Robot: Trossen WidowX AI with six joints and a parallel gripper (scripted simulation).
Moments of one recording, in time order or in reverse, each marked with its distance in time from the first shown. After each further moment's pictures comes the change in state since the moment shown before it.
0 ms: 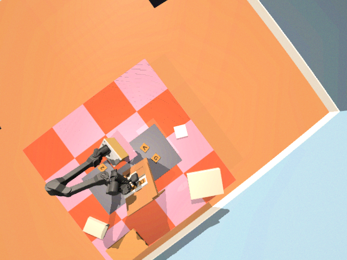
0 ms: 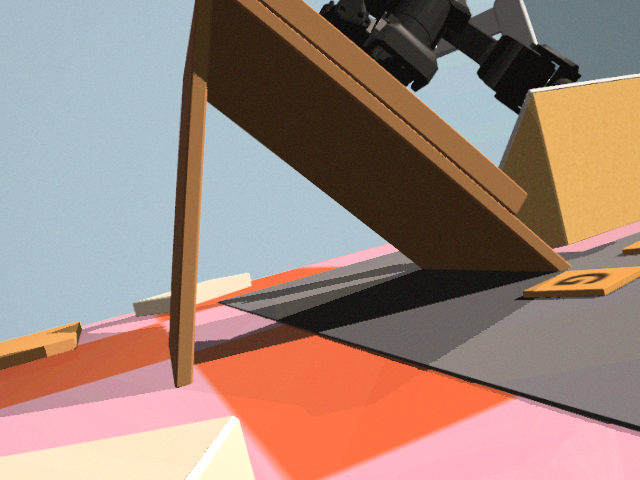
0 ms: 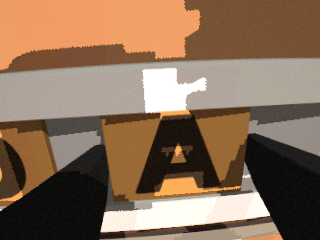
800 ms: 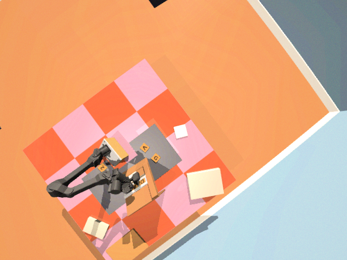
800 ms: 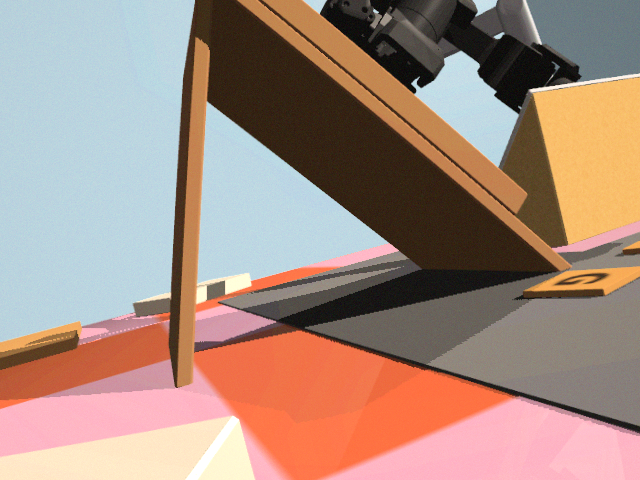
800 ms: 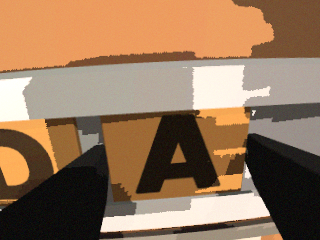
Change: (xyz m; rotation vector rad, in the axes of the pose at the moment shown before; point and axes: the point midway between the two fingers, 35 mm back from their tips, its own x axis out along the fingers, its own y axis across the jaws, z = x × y) arm 0.000 0.012 0.000 0.000 0.000 0.000
